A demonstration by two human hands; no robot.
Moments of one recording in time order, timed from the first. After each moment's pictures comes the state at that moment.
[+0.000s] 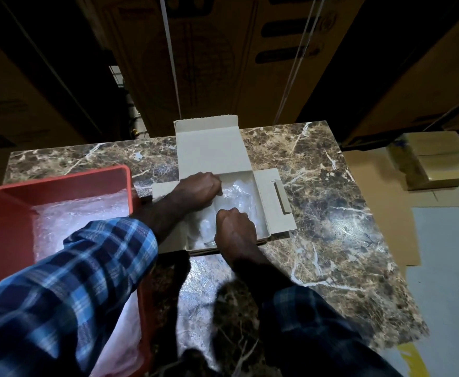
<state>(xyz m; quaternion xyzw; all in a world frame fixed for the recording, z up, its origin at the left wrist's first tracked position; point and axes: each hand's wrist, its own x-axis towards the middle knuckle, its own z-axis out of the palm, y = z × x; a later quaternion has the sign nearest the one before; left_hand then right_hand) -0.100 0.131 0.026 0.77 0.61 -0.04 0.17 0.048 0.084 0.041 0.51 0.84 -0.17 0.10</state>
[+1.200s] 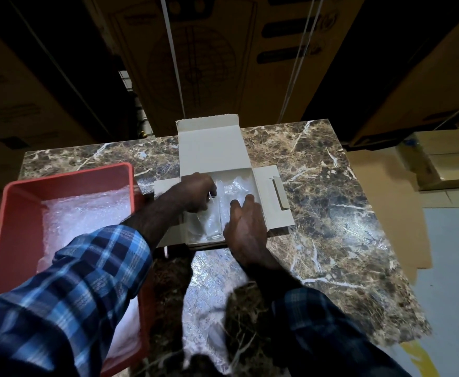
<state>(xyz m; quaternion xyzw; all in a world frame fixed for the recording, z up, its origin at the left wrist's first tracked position) -0.093 0.119 0.039 0.66 0.70 -0.05 0.28 0.074 0.081 0.003 0.56 0.82 -0.13 -0.07</state>
